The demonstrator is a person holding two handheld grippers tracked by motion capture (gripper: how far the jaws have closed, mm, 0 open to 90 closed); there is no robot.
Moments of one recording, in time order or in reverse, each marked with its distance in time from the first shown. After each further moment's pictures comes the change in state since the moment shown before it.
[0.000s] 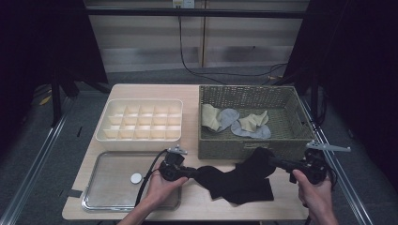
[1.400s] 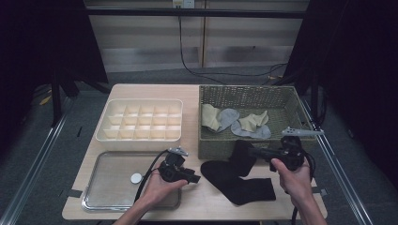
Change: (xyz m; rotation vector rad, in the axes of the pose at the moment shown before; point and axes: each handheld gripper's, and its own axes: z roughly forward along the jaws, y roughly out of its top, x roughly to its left) left arm 0.001 0.001 0.001 0.083 -0.053 0.023; right arm 0.031 0.034 0.042 0.047 0.069 -0.091
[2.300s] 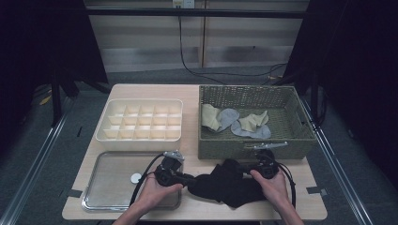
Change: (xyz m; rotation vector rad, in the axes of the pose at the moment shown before) left arm -0.006 -0.012 -0.011 0.002 -0.027 0.014; right arm -0.038 -0.058 0.077 0.237 -0.097 0.090
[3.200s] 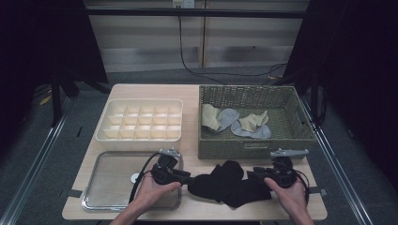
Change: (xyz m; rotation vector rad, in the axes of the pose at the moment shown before) left arm 0.003 0.000 -0.009 -0.022 0.013 -0.040; right arm 0.008 -0.018 -0.044 -0.041 -0.073 -0.042
